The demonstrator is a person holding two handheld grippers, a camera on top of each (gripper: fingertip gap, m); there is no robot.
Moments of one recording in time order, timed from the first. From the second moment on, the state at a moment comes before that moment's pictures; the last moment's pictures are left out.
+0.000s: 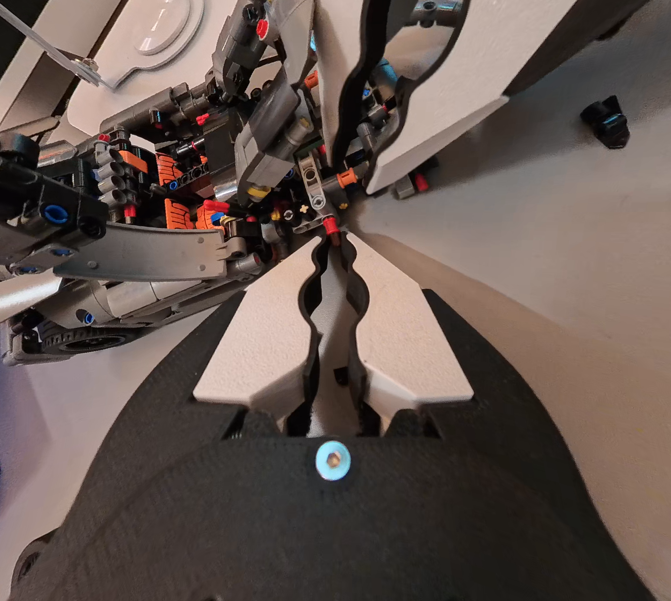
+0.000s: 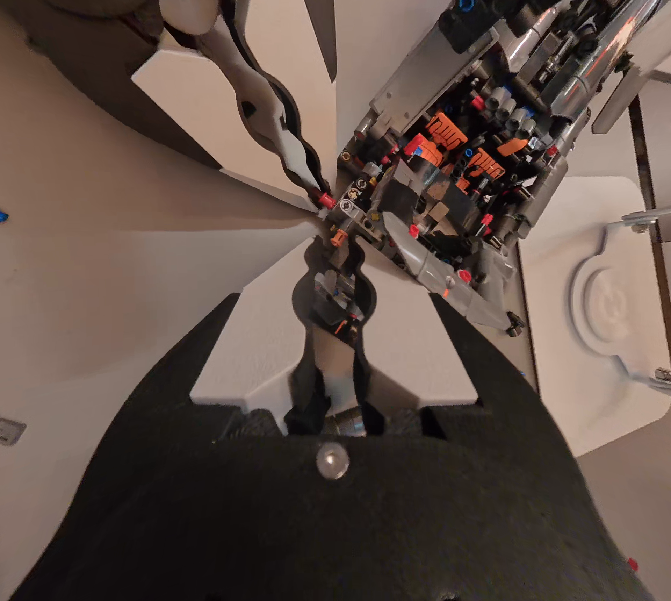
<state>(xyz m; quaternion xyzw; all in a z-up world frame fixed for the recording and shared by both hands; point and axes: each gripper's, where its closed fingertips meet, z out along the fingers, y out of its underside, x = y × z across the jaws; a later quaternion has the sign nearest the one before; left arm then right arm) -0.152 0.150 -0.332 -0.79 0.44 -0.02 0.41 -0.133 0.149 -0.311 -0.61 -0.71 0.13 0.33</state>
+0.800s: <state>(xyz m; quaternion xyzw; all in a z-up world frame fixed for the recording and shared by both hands) -0.152 0.149 -0.333 -0.79 0.45 -0.02 0.41 -0.134 0.150 -0.317 -0.65 -0.68 0.17 0.30</state>
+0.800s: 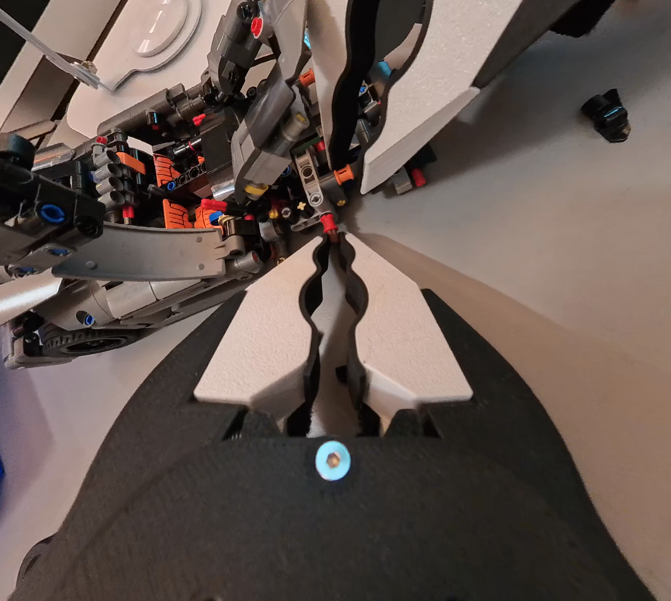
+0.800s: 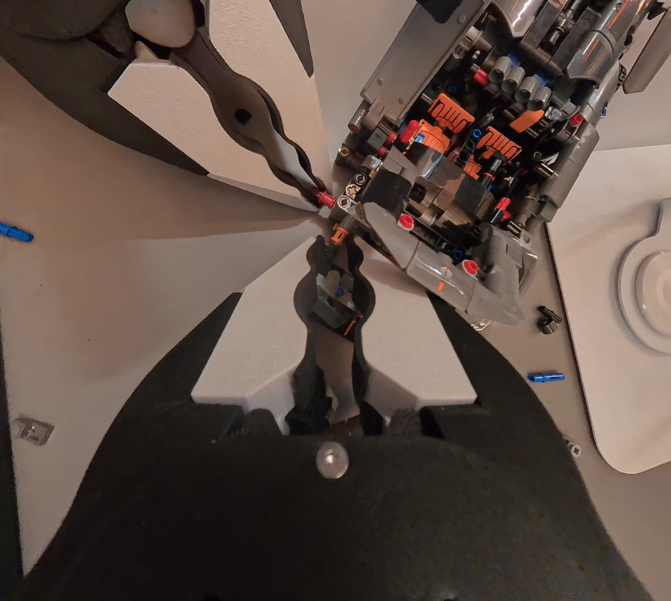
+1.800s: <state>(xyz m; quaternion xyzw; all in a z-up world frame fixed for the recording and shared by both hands) -0.136 0.146 -0.333 -0.78 0.47 -0.03 0.41 -0.107 0.154 -0.279 -0.52 -0.75 0.15 0.37</state>
